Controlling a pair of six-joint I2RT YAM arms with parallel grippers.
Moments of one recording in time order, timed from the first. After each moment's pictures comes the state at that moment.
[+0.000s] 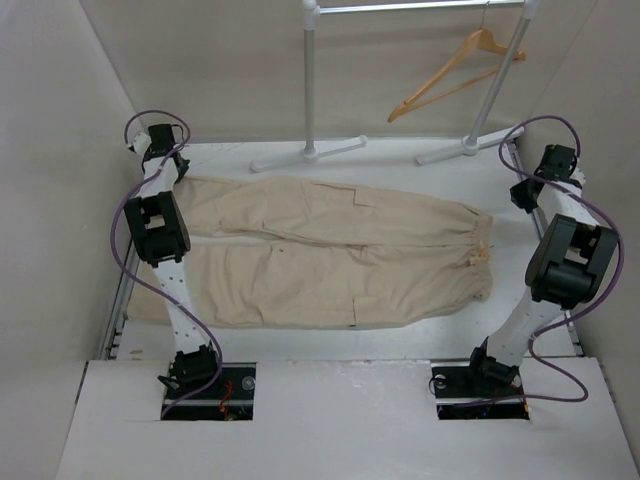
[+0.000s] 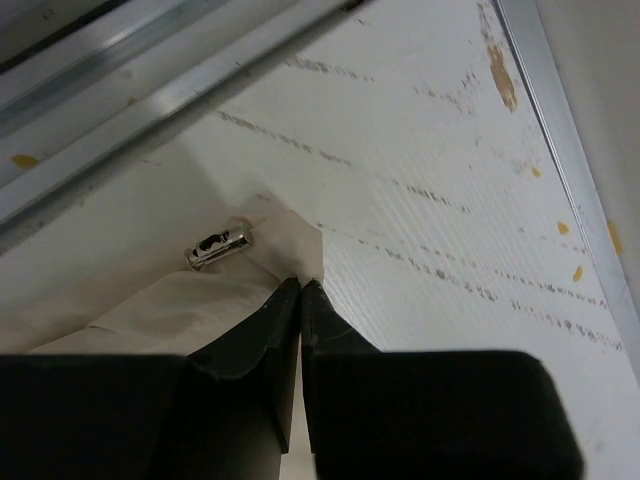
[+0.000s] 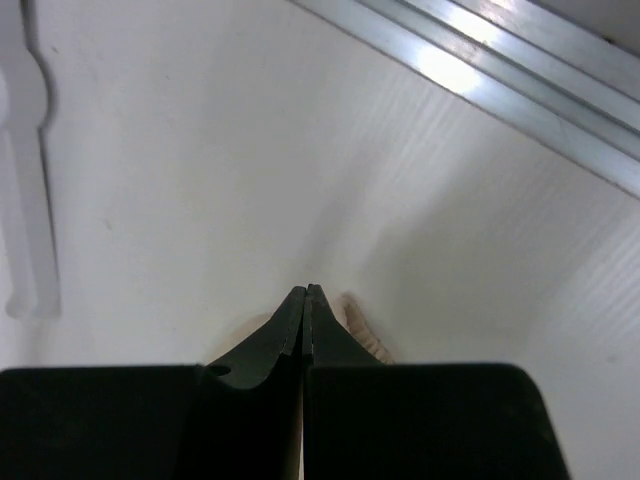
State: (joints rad) left arm 0.24 2.46 2.09 -0.45 -0.23 -0.77; right arm -0.39 1.86 1.40 -0.41 0.09 0.75
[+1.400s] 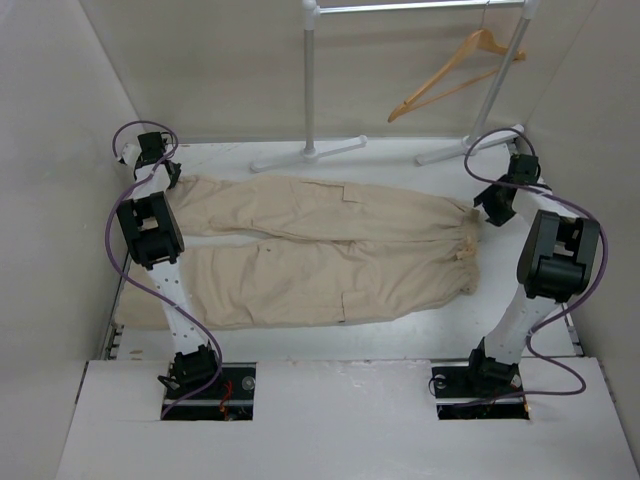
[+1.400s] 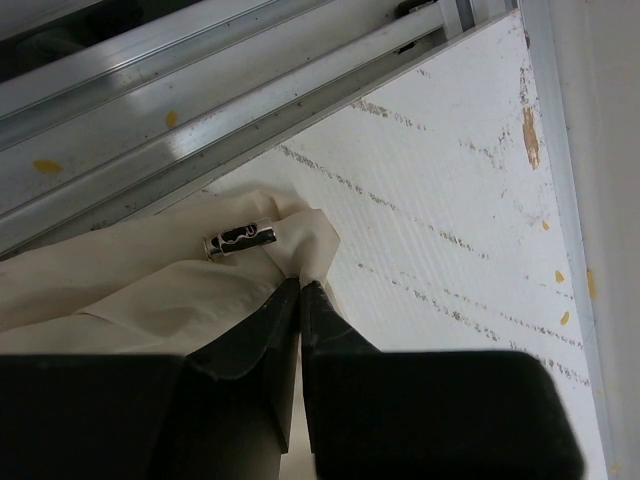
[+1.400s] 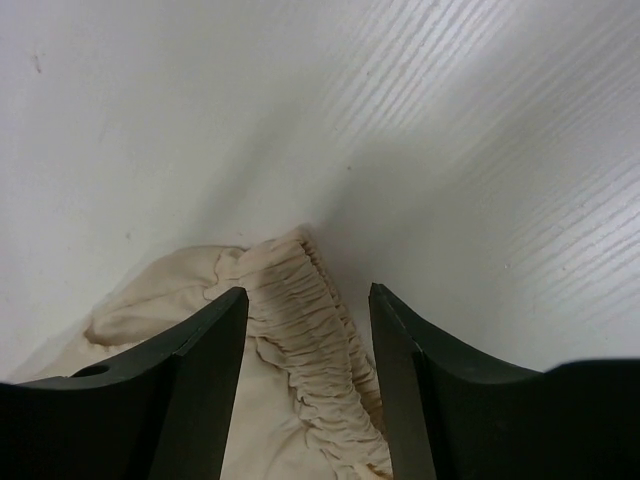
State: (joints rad) left arm 0.30 2.44 2.00 -0.36 -0.18 -0.89; right arm -0.26 1.90 1.31 -0.37 0.03 0.68
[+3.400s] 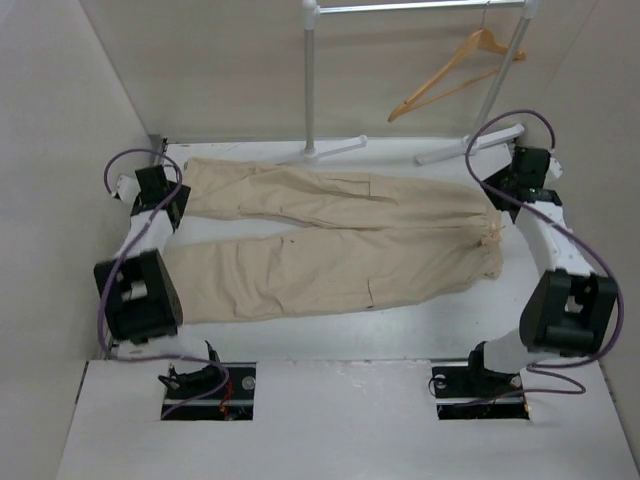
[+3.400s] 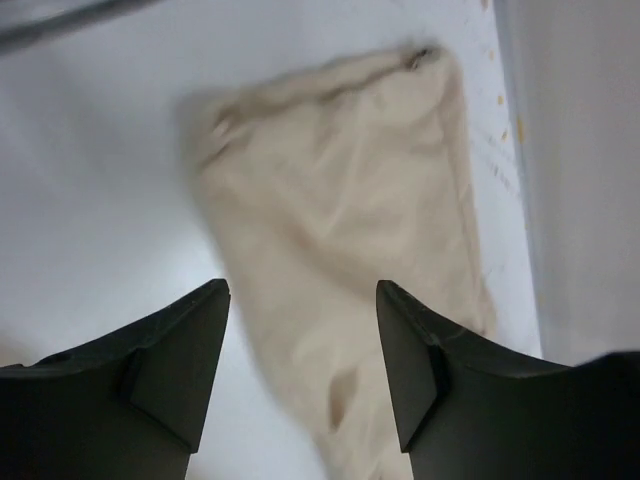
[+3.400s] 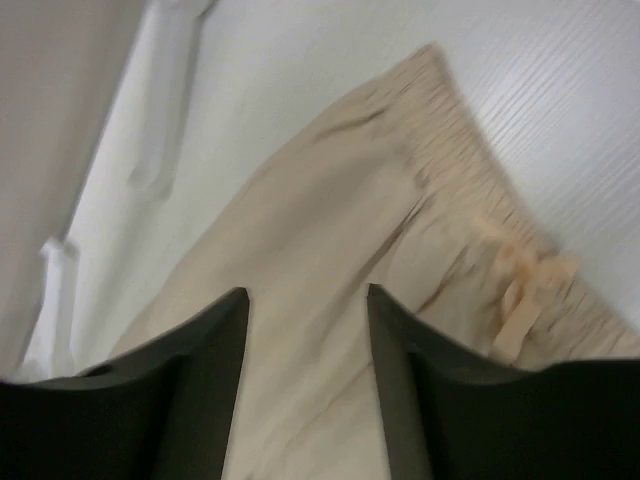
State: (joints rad) left arm 0.27 1.80 1.23 -0.15 -0.13 -0.99; right arm -0.23 1.62 1.27 -0.38 0.11 0.80
